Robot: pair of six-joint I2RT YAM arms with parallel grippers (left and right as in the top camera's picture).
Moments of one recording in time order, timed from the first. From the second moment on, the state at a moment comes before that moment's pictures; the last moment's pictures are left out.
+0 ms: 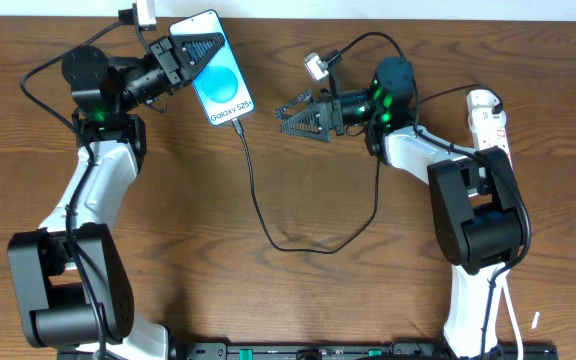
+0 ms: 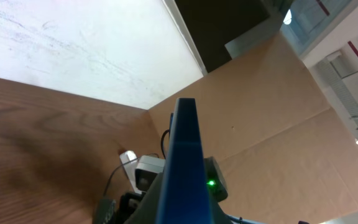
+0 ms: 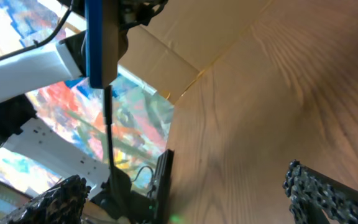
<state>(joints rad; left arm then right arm) 0.10 1.72 1.13 0.78 1.12 -1.19 0.30 2.16 1.30 0.93 -1.47 0.93</state>
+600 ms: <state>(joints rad) 0.10 1.72 1.13 0.78 1.12 -1.19 0.30 2.16 1.30 0.51 -1.33 0.65</state>
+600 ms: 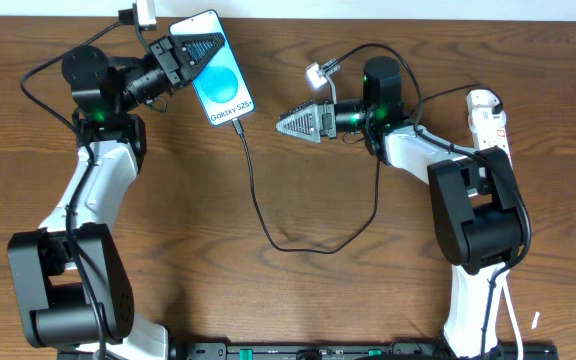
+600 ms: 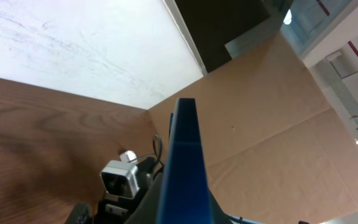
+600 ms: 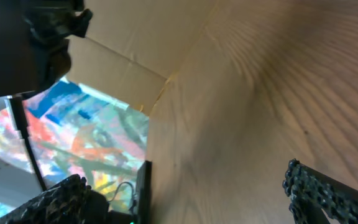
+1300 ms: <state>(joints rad) 0.10 1.72 1.13 0.78 1.12 -1.19 0.30 2.16 1.30 0.24 -1.13 0.50</state>
